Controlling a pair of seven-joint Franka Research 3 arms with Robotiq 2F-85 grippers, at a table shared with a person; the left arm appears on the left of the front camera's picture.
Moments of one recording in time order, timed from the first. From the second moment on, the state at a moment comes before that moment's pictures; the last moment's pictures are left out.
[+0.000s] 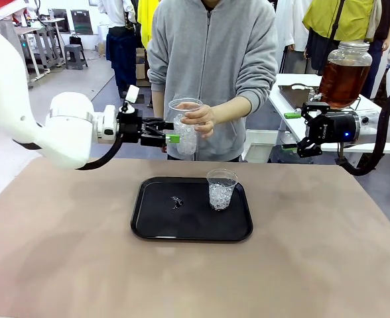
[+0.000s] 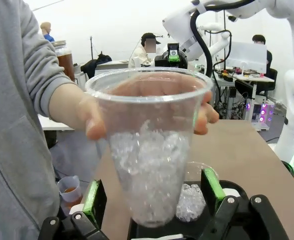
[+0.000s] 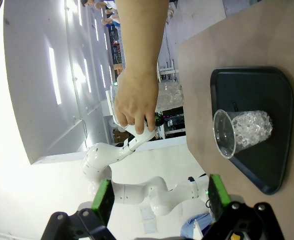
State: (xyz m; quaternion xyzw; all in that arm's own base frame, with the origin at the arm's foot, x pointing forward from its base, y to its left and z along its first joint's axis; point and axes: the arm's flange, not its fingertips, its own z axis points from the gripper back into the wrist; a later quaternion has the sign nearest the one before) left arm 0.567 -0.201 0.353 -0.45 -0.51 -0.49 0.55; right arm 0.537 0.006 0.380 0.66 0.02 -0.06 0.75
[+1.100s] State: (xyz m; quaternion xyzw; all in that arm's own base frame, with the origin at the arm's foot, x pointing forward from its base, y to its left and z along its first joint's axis) left arm 0.502 -0.051 0.324 -0.45 -0.51 -0.49 0.54; right arm 0.537 0.006 0.380 0.66 0.02 -0.06 0.75
